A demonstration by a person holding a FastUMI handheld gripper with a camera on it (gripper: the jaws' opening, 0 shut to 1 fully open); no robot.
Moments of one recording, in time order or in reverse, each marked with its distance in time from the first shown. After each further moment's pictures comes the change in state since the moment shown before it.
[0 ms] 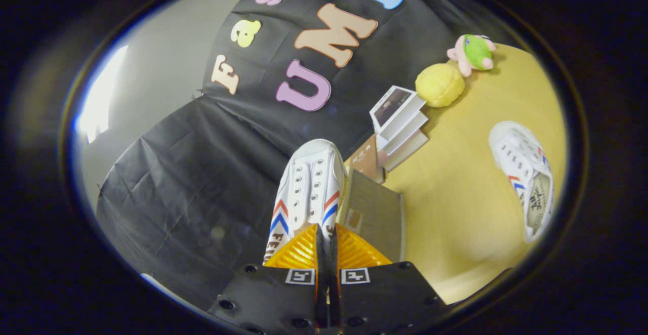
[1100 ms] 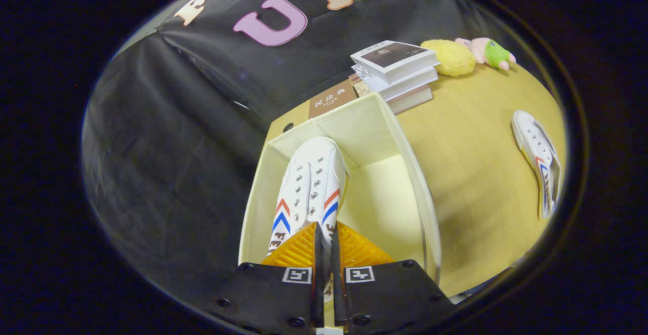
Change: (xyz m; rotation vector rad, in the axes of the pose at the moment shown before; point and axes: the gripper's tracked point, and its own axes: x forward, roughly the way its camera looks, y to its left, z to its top) arm 0.129 -0.002 -0.102 -0.205 0.257 -0.453
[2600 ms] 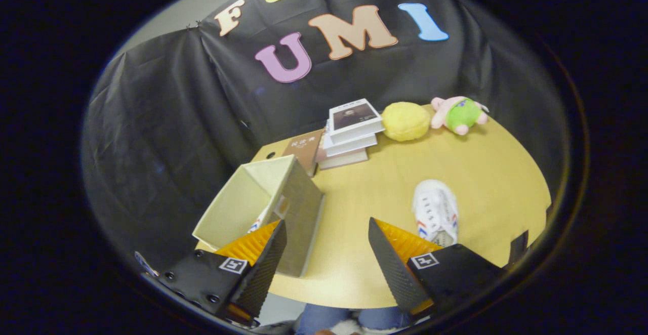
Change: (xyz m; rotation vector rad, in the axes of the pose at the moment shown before) arm -0.161 -0.185 0.064 -0.215 -0.220 -0.065
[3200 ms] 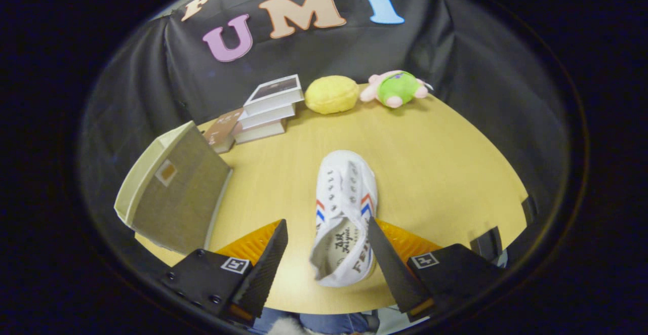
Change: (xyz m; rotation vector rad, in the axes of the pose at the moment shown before) arm 0.030 -0.150 -0.050 -0.018 0.067 -0.287
